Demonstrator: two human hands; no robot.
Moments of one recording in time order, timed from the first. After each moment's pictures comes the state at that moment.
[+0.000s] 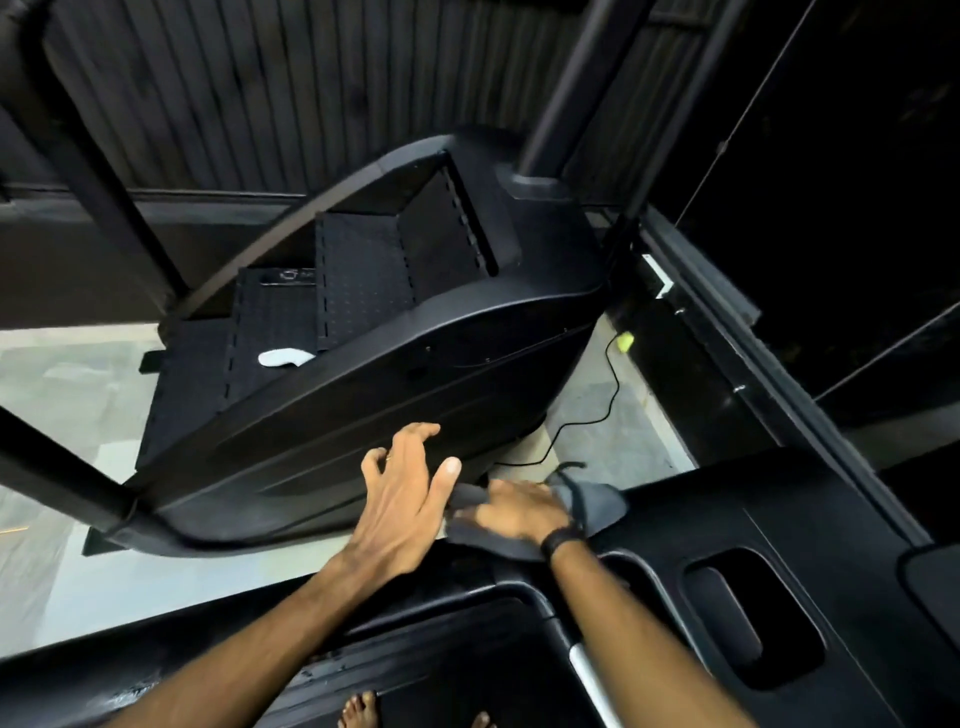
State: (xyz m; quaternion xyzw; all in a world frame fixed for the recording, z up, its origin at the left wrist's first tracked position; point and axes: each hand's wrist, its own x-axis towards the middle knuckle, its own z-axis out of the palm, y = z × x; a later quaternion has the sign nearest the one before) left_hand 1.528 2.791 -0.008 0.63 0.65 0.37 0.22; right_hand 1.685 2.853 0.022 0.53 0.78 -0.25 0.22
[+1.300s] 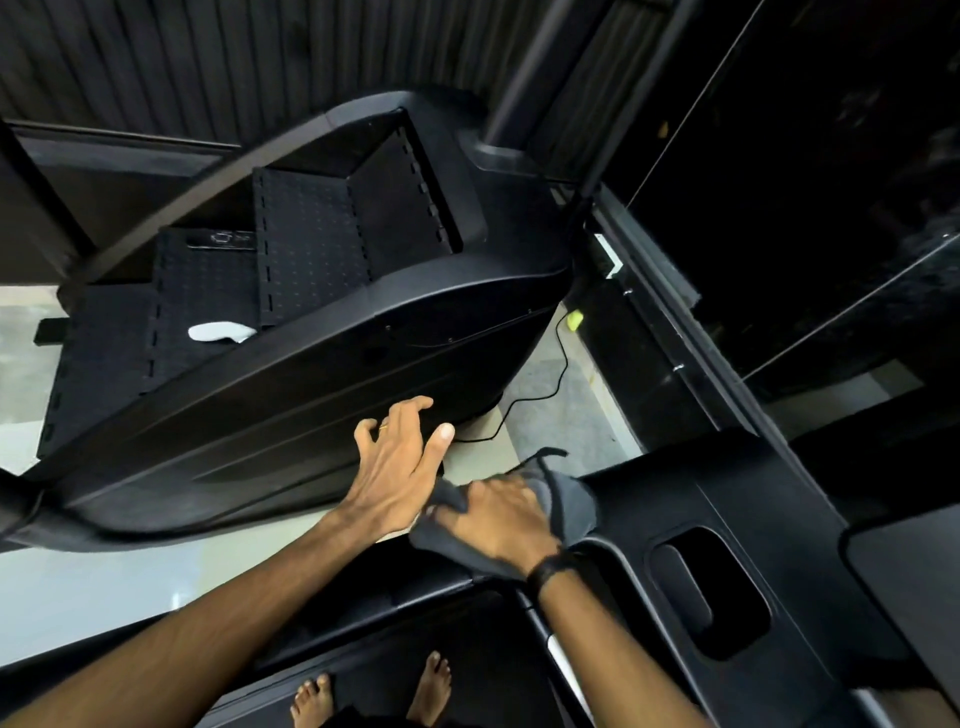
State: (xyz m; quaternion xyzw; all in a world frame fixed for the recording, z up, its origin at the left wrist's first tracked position) left_hand 1.534 2.836 -0.025 0.63 0.64 0.34 0.29; right_hand 1.684 2.835 0.009 0.59 0.76 -0.20 0.16
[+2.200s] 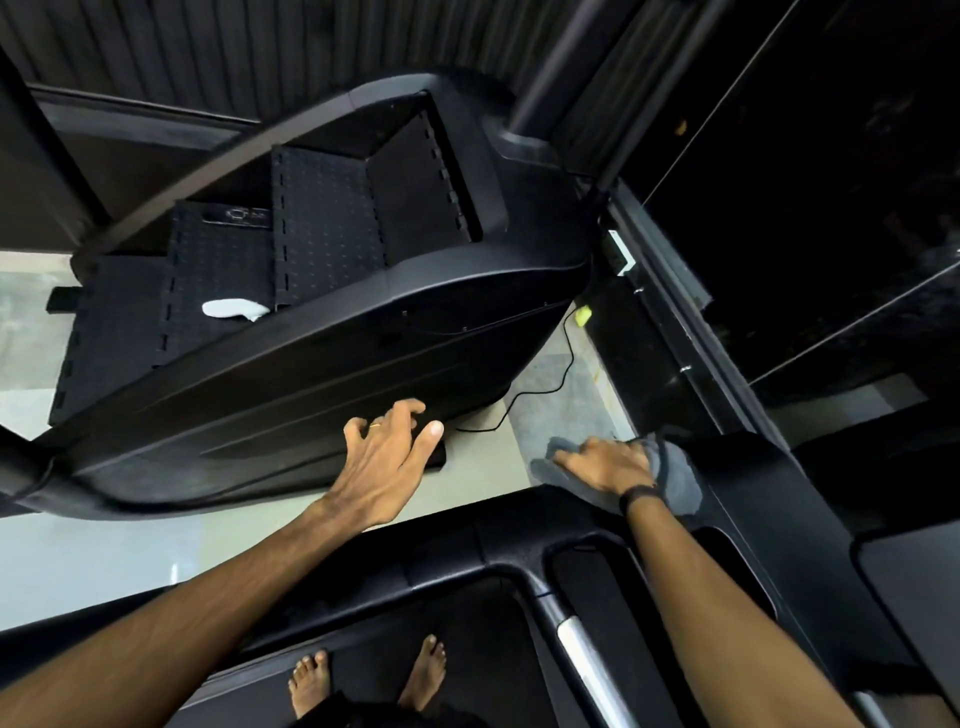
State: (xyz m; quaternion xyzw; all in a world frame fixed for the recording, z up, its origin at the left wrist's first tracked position) left_hand 1.506 2.823 -0.037 0.62 0.66 0.29 0.32; right_hand 1.776 2.900 0.019 0.72 0.63 -0.14 0.27
